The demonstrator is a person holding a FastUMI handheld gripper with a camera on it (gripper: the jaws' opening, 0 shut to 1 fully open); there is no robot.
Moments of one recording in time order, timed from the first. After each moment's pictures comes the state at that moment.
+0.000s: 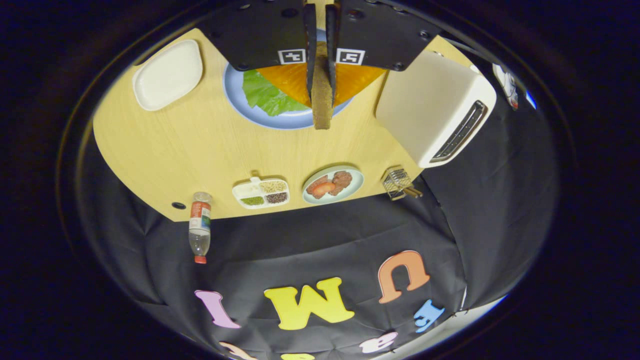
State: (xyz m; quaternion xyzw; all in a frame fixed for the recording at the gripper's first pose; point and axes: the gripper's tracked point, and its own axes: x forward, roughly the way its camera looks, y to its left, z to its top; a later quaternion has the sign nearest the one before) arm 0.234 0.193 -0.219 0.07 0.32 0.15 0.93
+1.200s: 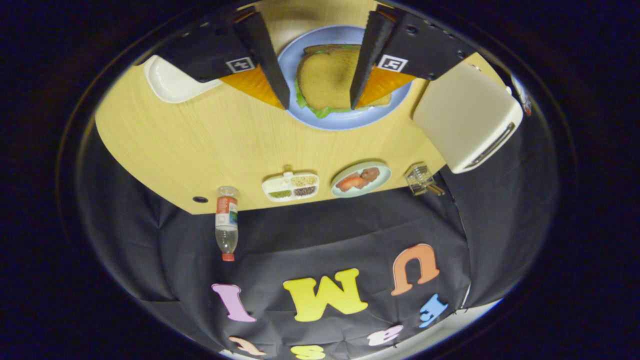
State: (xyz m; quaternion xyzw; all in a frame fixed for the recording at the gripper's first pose) arm 0.240 0.128 -0.222 0.06 0.26 0.10 0.96
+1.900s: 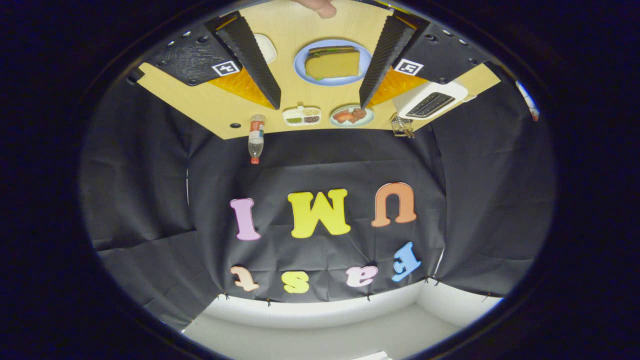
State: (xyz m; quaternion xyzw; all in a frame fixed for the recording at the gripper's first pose) arm 0.082 0.115 -0.062 0.02 0.06 0.07 1.00
